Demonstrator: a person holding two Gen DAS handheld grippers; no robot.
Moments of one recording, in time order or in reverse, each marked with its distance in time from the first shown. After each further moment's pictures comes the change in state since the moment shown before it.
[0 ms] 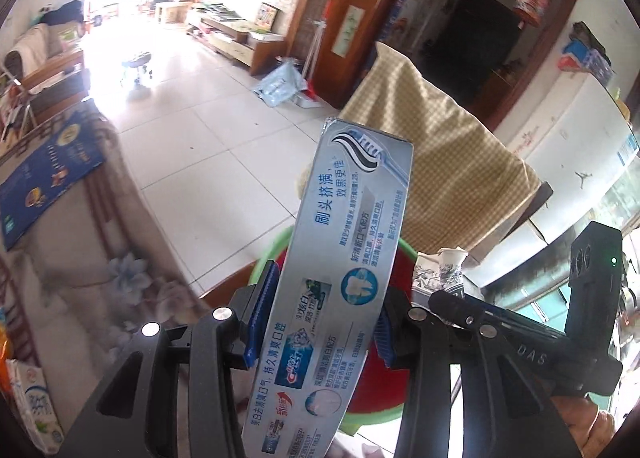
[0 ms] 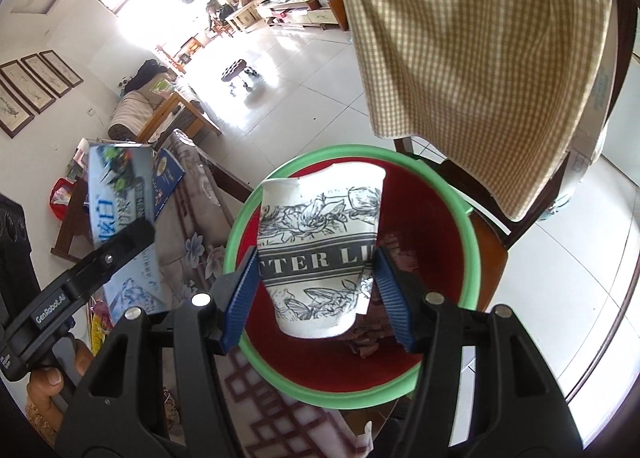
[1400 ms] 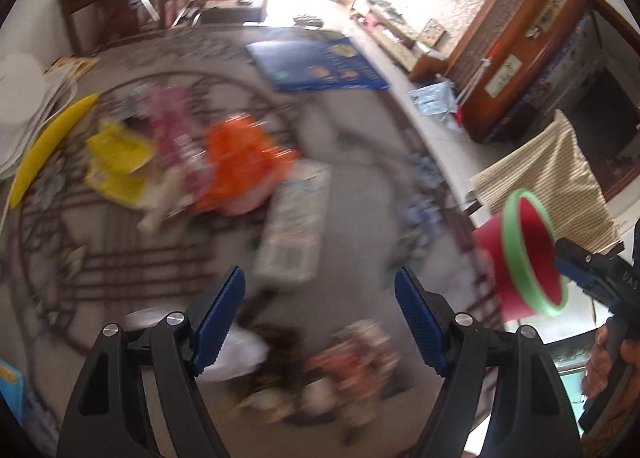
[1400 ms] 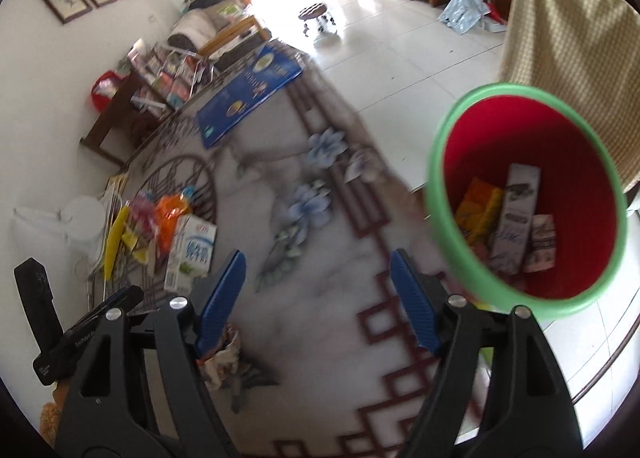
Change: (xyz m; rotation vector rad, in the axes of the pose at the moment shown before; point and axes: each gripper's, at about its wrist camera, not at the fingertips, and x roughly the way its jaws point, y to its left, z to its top) left arm -0.179 0.243 -0.188 -0.429 -0.007 0.345; right arm 0.035 0.192 -0.114 -0.292 0.177 0.102
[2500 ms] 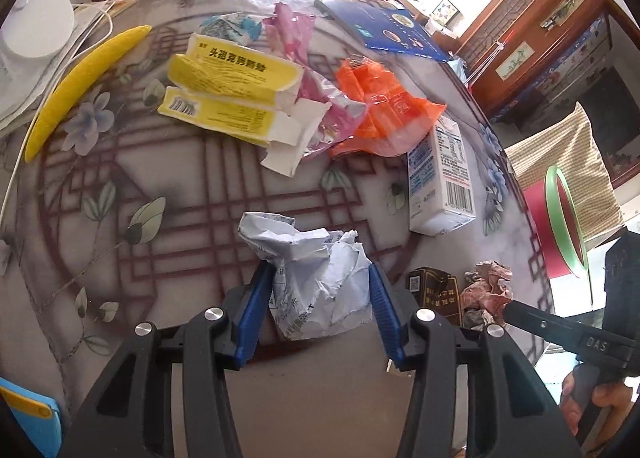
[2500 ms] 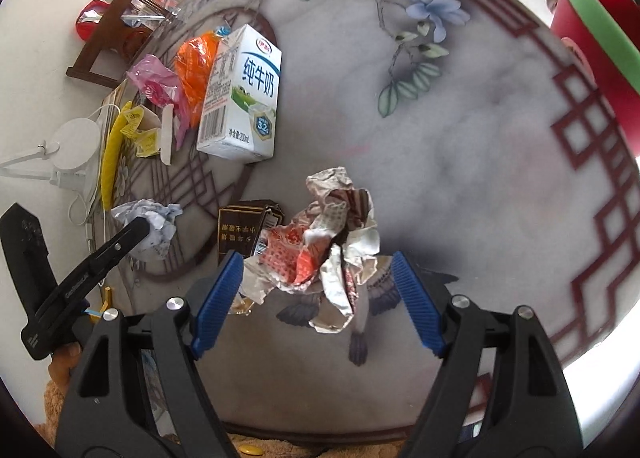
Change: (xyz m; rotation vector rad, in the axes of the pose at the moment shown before) left arm 0.014 0.136 -0.022 -0.024 0.109 -0.041; right arm 0.111 0.115 -0.118 0.079 0.299 0.000
